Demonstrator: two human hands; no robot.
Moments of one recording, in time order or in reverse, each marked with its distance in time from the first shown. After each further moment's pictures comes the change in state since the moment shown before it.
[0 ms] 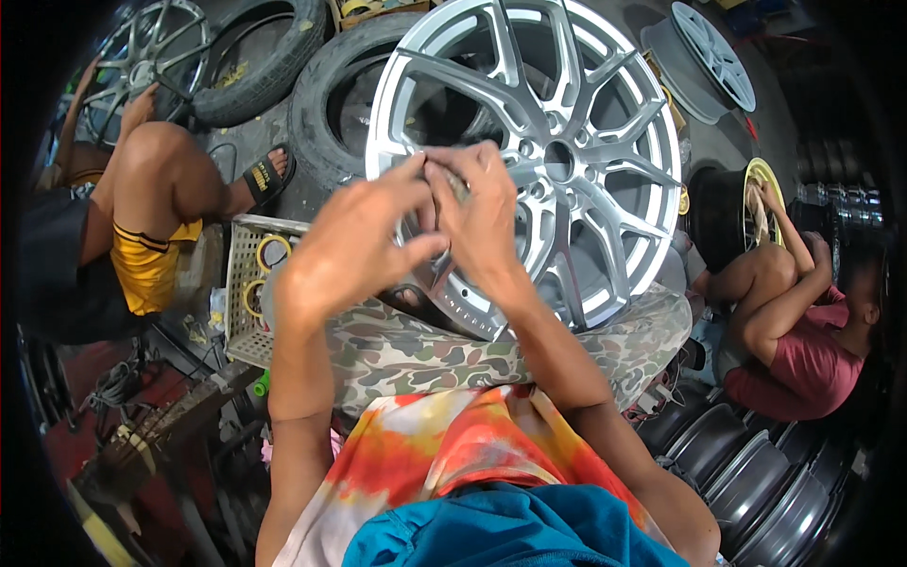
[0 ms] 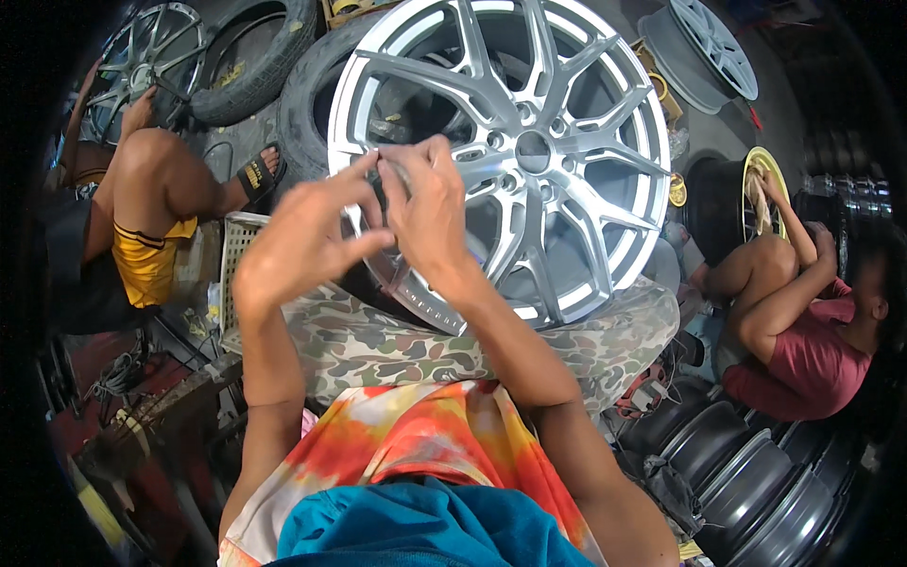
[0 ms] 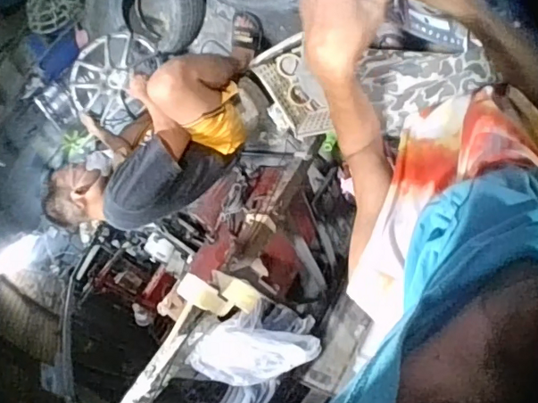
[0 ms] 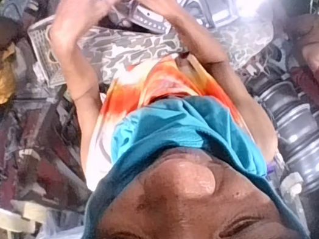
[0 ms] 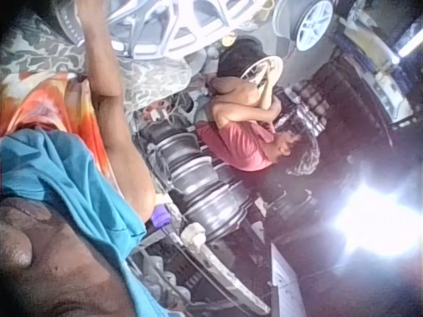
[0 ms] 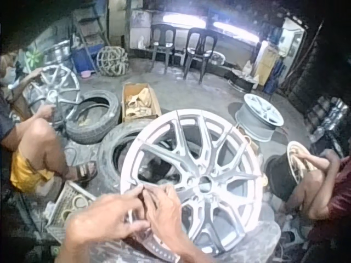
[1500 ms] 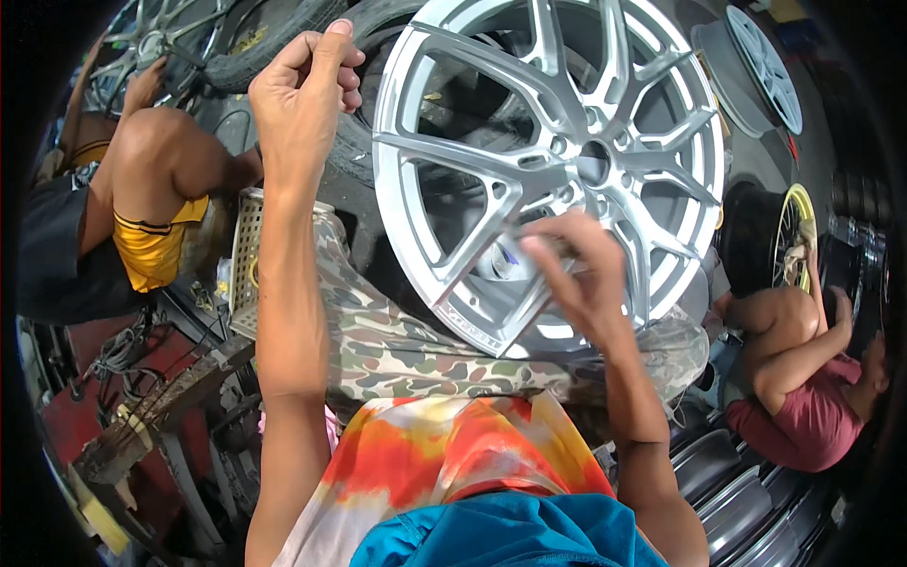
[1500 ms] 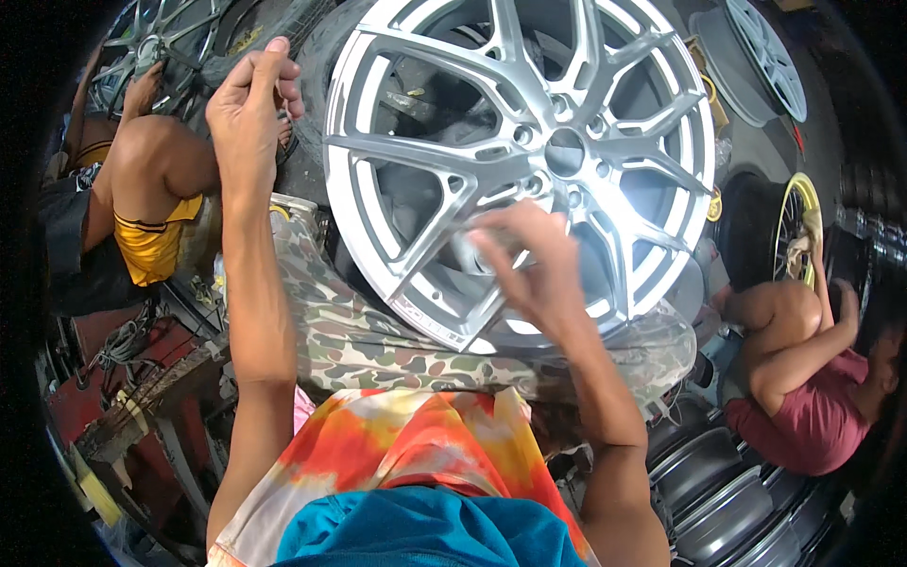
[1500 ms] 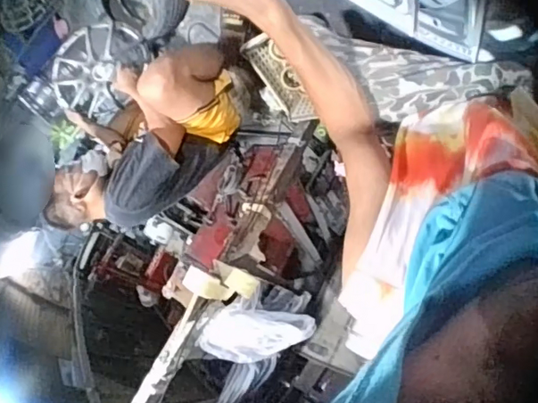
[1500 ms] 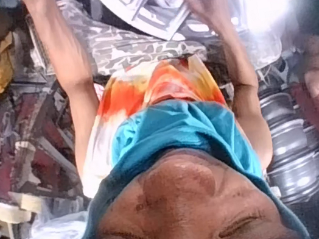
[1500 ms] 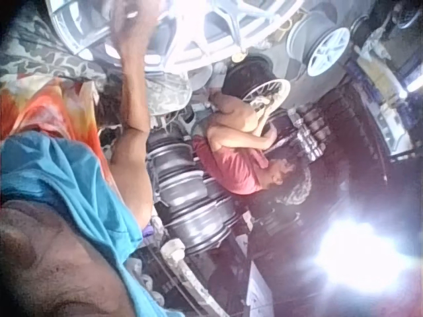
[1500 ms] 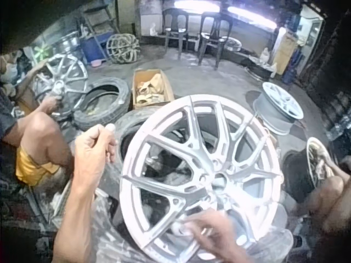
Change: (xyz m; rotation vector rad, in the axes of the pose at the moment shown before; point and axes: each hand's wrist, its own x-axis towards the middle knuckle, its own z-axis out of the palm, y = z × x) left_hand 0.071 -0.076 -0.014 -0.658 0.887 -0.172; right_hand -0.017 0.038 -0.104 -0.021 -0.416 0.090
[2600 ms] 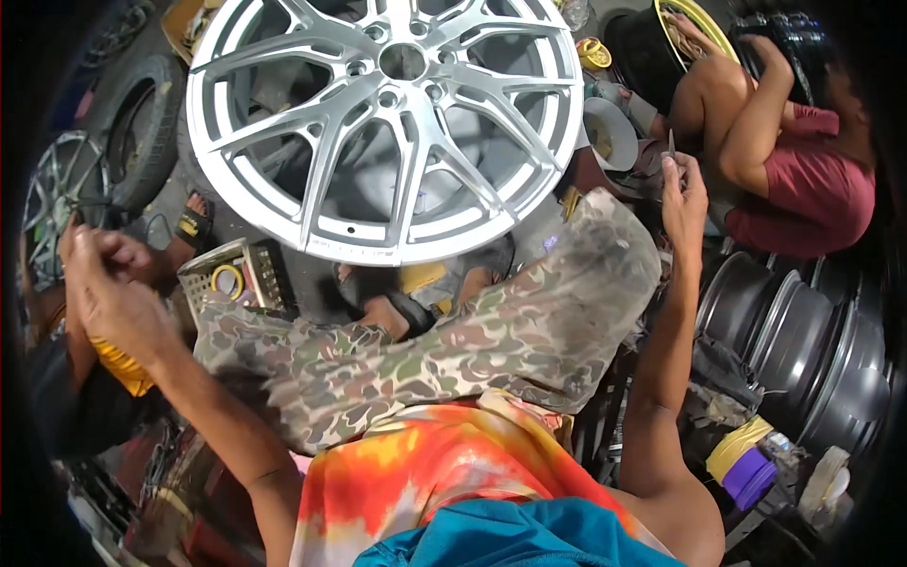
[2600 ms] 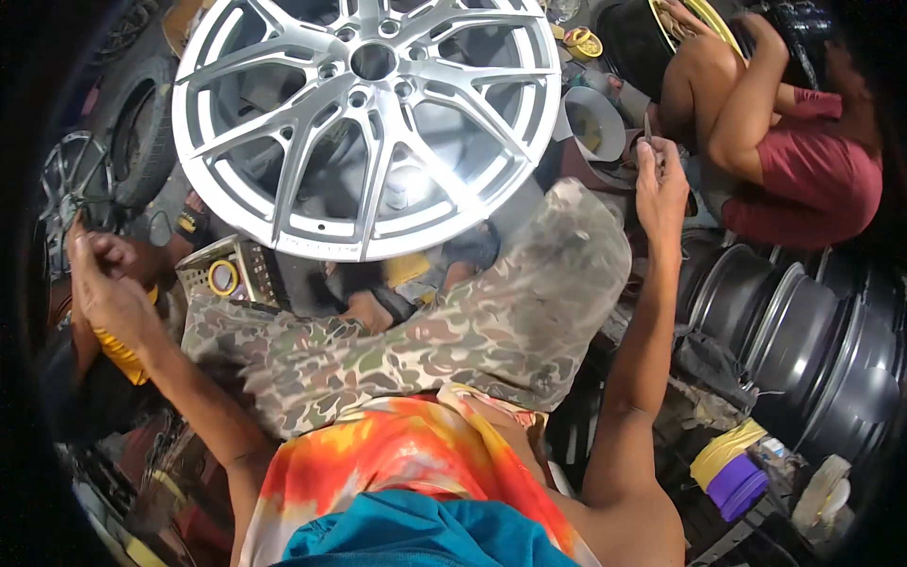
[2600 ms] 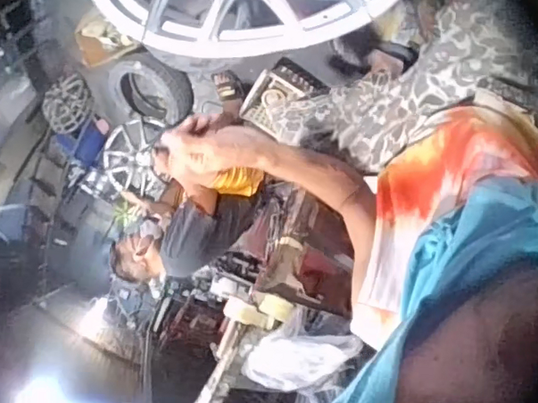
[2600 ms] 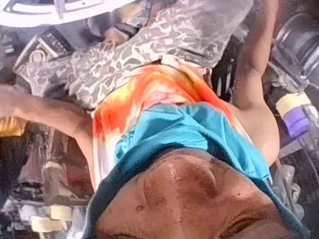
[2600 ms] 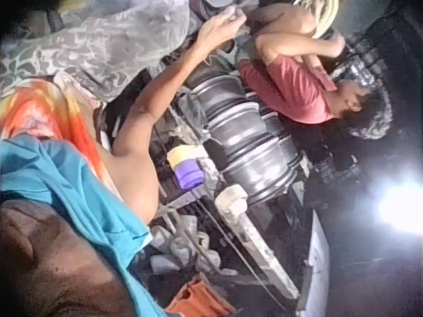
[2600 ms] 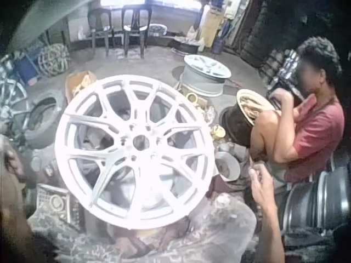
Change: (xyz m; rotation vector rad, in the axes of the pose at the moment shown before) left_hand -0.067 0.047 -0.043 0.096 0.132 0.185; right_hand -0.251 0.112 -0.186 -0.371 0.755 0.615
